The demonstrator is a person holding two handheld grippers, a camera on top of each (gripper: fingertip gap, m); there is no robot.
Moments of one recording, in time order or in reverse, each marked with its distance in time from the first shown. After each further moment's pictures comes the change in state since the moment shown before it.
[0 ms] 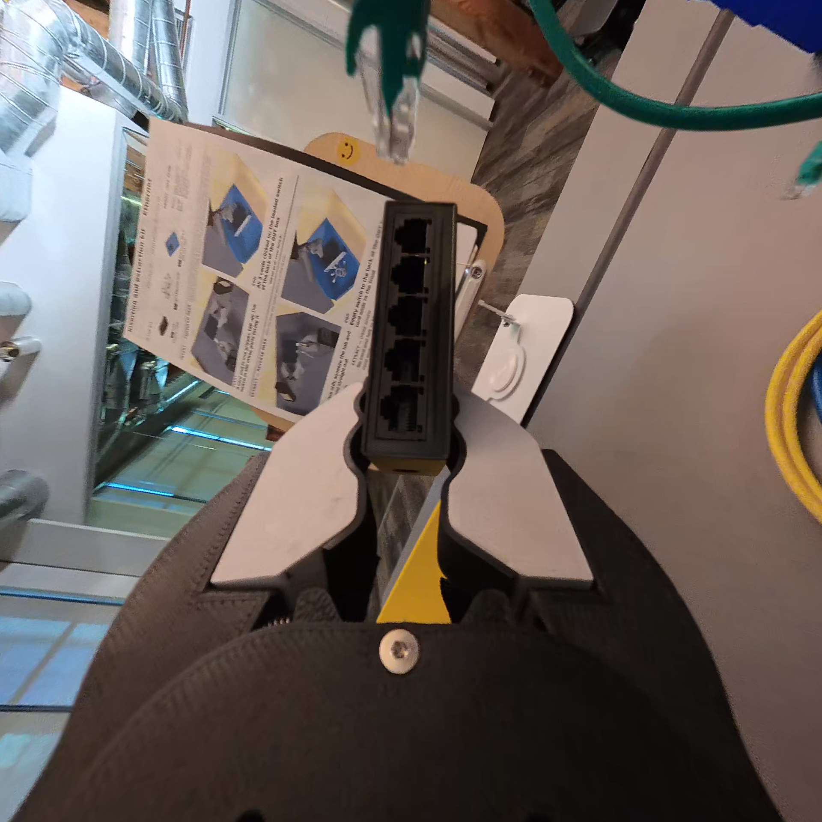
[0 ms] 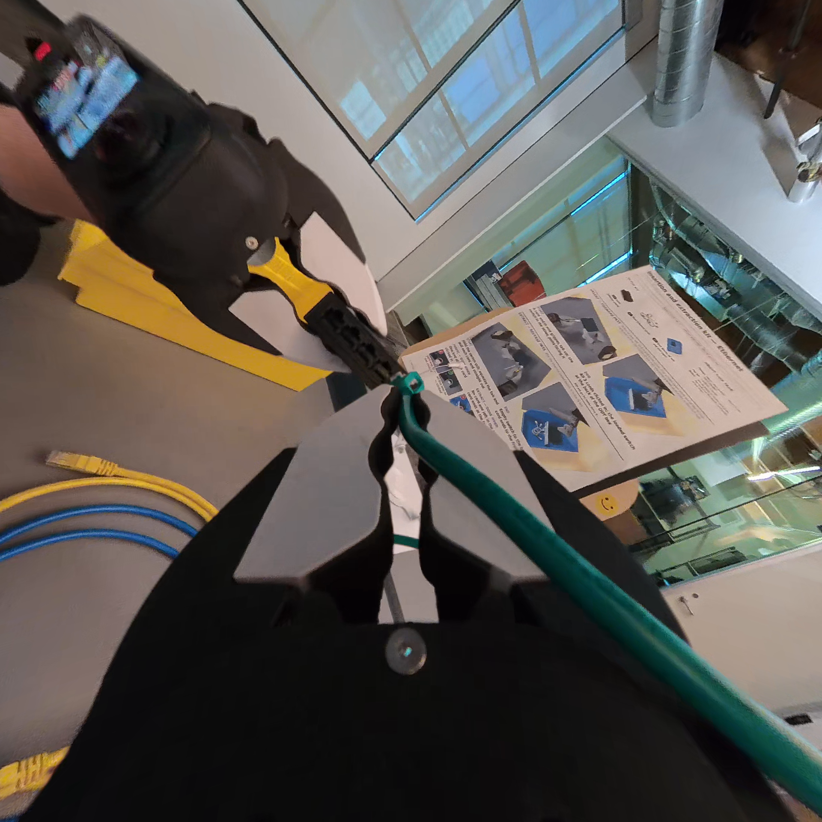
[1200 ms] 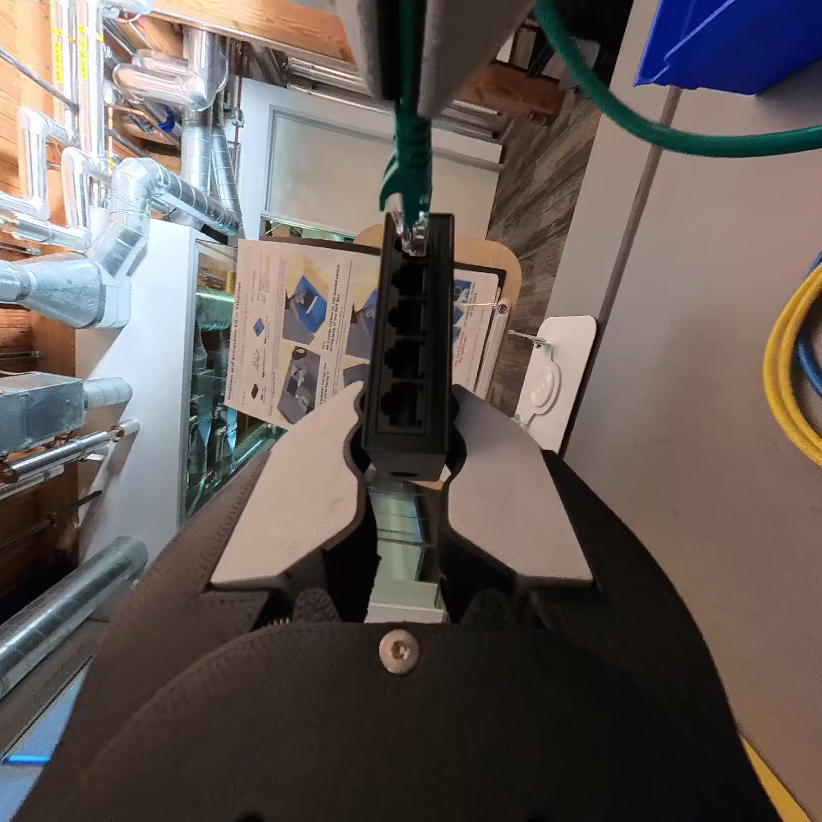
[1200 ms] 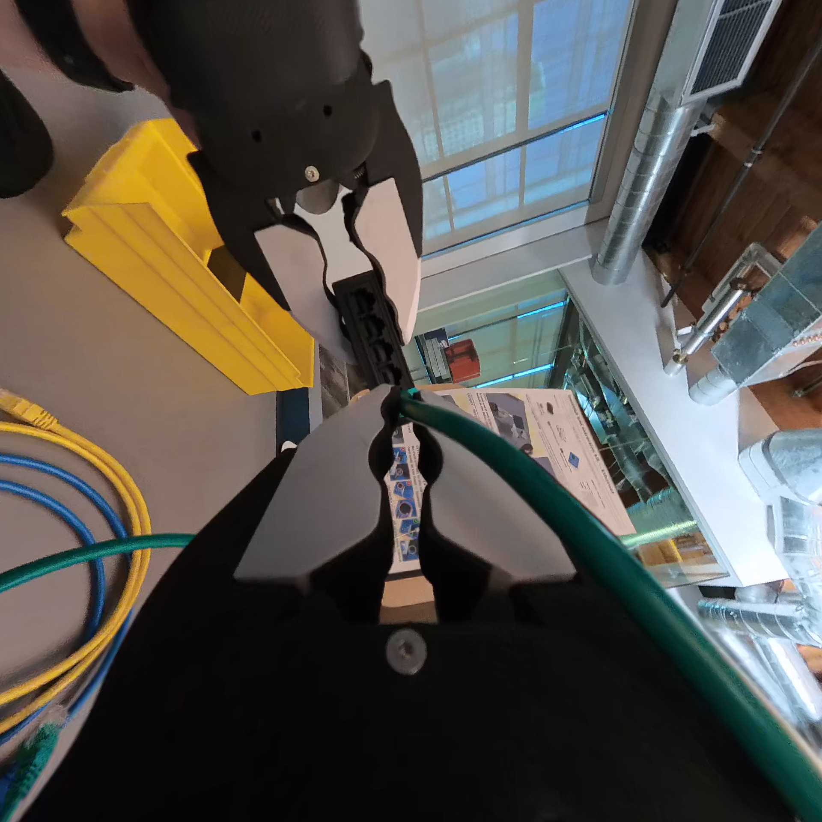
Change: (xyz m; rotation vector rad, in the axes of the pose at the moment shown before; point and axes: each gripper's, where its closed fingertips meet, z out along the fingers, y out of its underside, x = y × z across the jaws) left arm -0.018 -0.040 -0.058 0.111 -0.039 0.180; right arm -0.021 -0.043 -0.023 0.114 0.024 -0.389
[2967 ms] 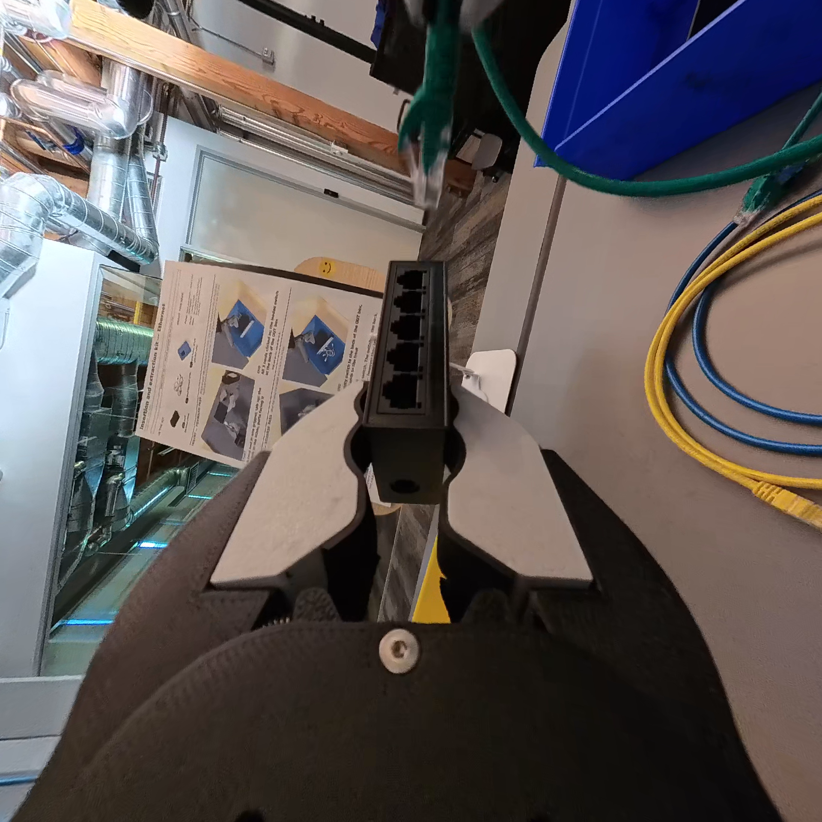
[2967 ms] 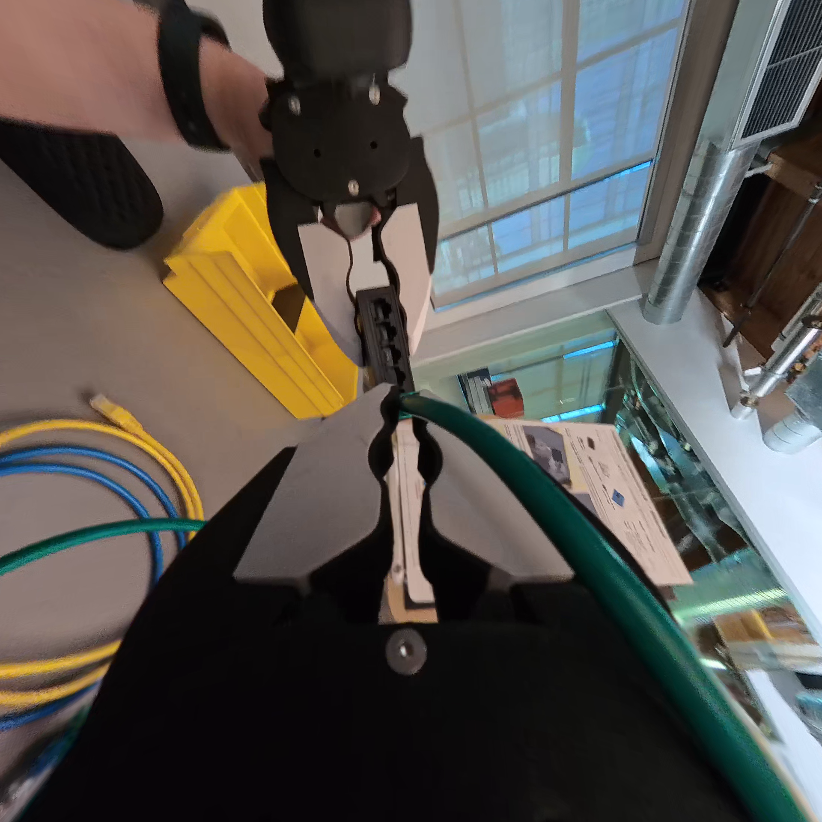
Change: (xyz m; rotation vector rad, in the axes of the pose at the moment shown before) left arm 0.015 0.000 -0.014 0.111 0.172 -0.105; right arm -0.007 -0.011 -0.020 0.113 -0.119 0.045
